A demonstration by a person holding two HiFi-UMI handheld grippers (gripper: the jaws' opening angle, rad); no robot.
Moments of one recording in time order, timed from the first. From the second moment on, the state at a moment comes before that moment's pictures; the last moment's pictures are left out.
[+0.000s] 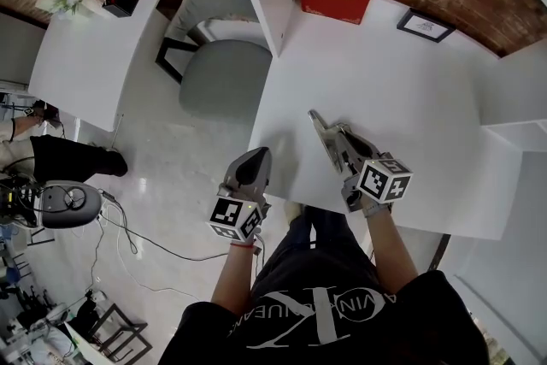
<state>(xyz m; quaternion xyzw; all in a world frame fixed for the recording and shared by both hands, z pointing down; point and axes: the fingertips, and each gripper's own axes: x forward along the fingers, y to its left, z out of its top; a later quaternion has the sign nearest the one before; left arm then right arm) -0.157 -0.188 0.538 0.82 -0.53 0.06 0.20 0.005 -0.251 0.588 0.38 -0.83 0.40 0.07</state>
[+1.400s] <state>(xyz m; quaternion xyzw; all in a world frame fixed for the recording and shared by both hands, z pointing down) -0.154 -0.177 0.521 0.83 -0.53 0.05 0.18 0.031 -0.245 0.566 0.41 -0.84 0.33 0.13</state>
